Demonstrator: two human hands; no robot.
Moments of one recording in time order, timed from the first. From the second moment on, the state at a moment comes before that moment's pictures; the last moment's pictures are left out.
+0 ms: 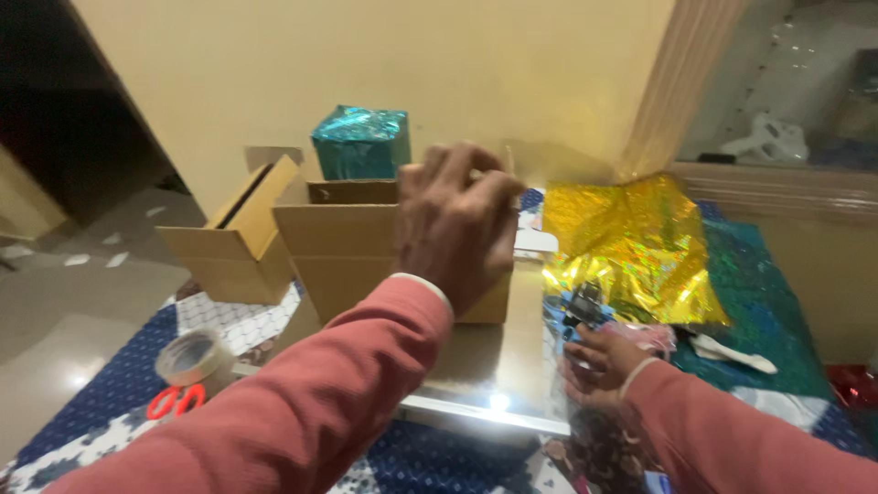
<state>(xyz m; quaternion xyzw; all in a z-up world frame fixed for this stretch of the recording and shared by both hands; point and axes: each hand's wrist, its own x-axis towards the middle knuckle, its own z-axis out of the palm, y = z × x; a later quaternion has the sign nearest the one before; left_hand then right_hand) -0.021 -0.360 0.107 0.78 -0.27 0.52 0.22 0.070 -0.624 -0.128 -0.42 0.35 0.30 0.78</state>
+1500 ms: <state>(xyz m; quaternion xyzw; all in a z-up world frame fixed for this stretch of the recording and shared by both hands) 0.115 -0.554 -0.106 0.85 0.03 -0.24 0.48 0.066 -0.751 -0.112 -0.76 0.15 0.03 0.63</state>
